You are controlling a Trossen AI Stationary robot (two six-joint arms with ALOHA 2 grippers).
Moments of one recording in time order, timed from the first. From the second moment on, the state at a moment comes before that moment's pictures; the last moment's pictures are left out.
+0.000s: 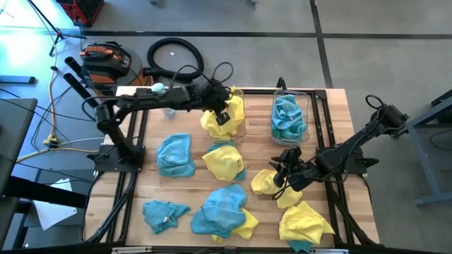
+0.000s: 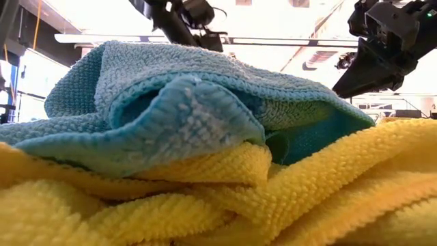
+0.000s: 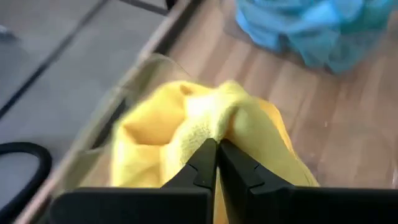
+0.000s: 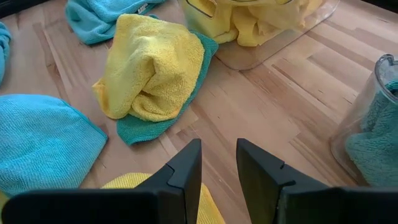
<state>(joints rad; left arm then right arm) 0.38 1.72 1.37 -0.44 -0.13 0.00 0.57 1.20 0.59 -0.35 0.79 0.96</state>
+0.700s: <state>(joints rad) 0.41 1.99 1.37 -0.40 0.02 -0.01 0.57 1.20 0.59 -0.38 0.81 0.97</state>
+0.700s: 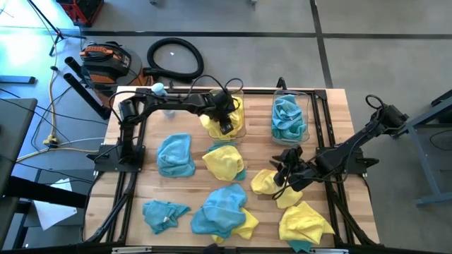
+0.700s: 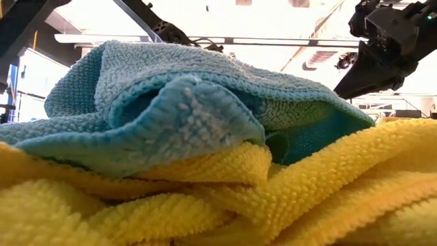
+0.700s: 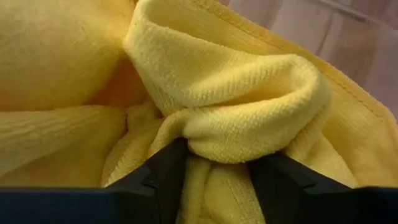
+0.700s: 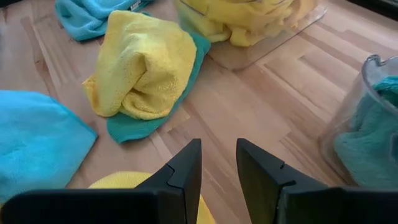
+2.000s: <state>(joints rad) 0.37 1.67 1.22 -0.62 -0.11 -0.02 0.57 1.20 0.59 -0.39 0.82 0.97</state>
